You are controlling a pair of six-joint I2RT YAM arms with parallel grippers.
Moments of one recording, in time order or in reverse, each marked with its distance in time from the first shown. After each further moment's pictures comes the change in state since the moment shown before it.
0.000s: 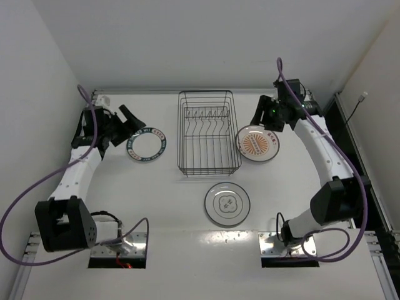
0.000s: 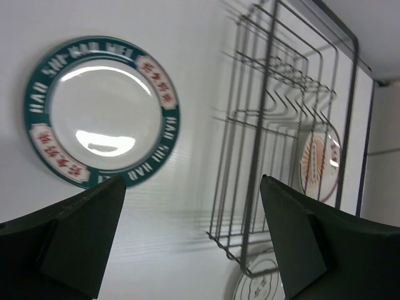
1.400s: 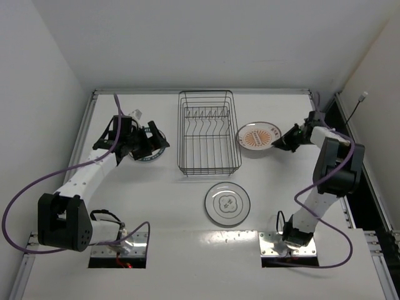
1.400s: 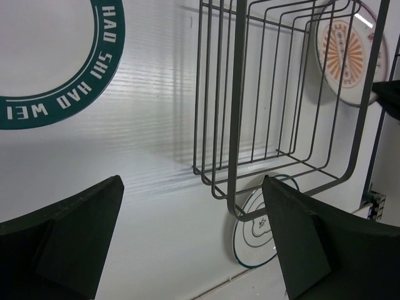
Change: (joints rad) left arm -0.290 -0.038 -0.084 -0.083 0.002 0.008; right arm -0.478 0.341 -0.407 0.447 -0.455 0.249
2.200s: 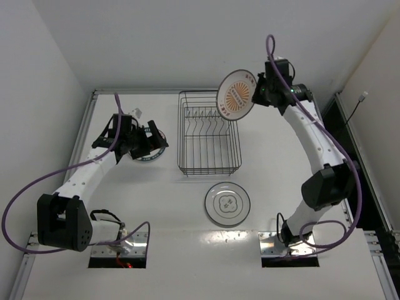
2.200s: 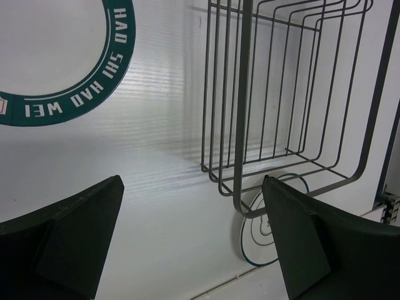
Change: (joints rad) left arm -0.005 -0.002 0.032 -0.064 -0.032 0.031; right arm 0.528 -0.235 0.621 -0.347 0.664 -0.224
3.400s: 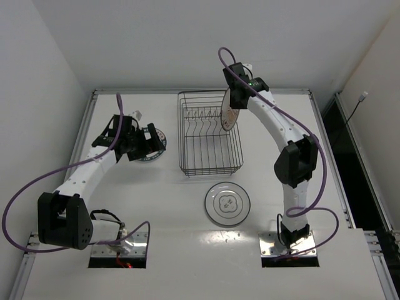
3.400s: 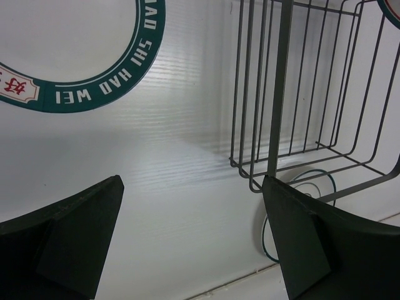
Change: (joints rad) left arm 0.011 0.014 0.015 -0.069 -0.046 0.065; right arm 0.203 0.388 0.317 -0.200 0.360 -0.053
